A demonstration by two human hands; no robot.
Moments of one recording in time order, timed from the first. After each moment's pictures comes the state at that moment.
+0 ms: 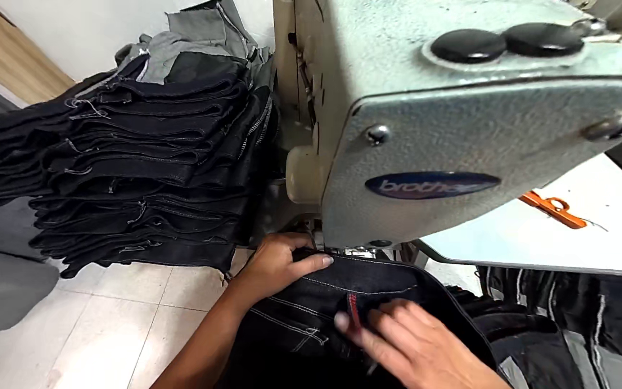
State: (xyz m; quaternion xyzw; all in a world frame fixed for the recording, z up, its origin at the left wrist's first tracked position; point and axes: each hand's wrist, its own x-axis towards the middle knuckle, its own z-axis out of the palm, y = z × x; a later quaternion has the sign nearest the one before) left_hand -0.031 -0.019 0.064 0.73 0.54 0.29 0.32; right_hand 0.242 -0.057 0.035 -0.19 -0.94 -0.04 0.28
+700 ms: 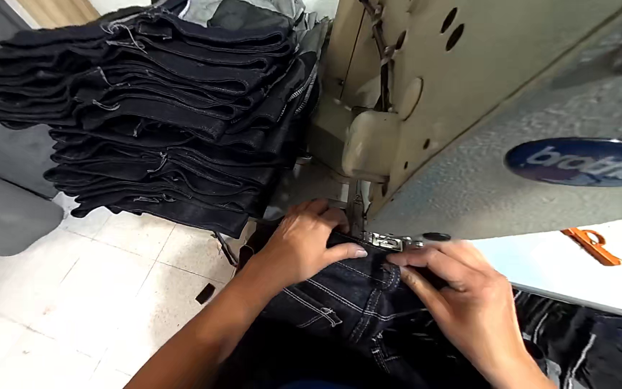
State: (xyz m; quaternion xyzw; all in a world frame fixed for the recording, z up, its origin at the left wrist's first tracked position) left_hand -0.015 -0.027 0.081 0.76 0.57 0.24 0.19; right_hand 0.230 -0.010 0.059 -0.38 -0.83 0.12 0.39
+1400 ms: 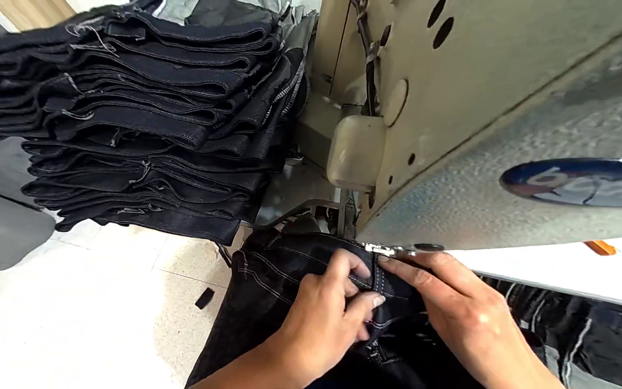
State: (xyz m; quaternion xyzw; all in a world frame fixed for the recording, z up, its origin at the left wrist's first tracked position) left_hand 0.041 -0.083 0.071 0.61 0.56 0.41 0.39; right_hand 0.244 -0.013 0.052 -0.33 -0.89 0.04 0.33
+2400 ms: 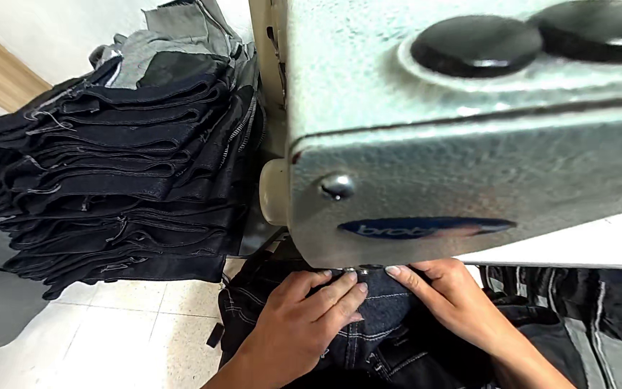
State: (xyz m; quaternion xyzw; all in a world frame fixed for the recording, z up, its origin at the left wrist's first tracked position) left_hand 0.013 -0.055 0.048 0.85 0.41 0.32 -0.07; right_hand 0.269 0.013 0.027 -0.39 -0.79 0.28 0.38
